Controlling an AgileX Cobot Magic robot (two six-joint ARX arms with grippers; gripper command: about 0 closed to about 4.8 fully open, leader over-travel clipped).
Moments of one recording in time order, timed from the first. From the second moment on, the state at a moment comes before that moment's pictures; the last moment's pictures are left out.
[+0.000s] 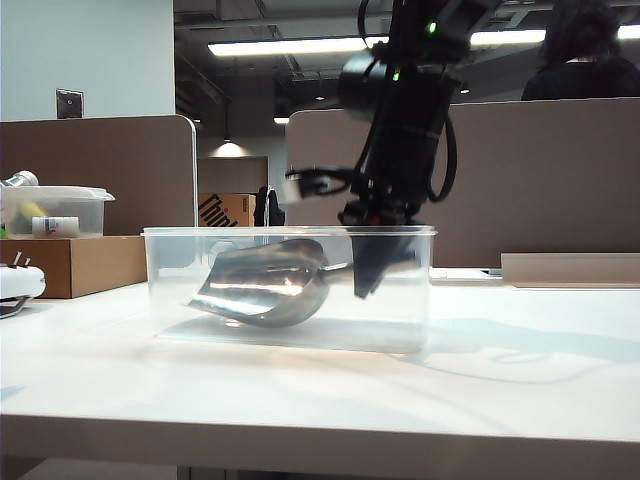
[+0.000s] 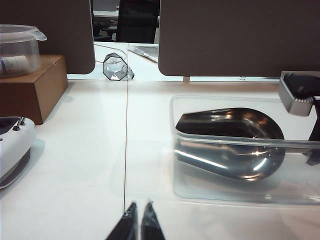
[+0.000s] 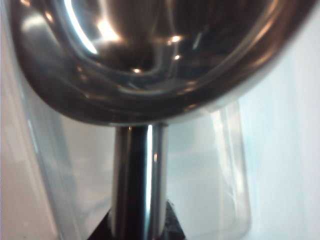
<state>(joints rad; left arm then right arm) -0.27 0.04 0.01 0.05 -0.02 -0.06 0.55 2.04 1.66 -0.81 -0.08 -0.56</state>
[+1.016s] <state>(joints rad) -0.27 0.03 0.01 0.05 -0.02 -0.06 0.55 1.97 1.81 -0.82 -0.08 -0.49</state>
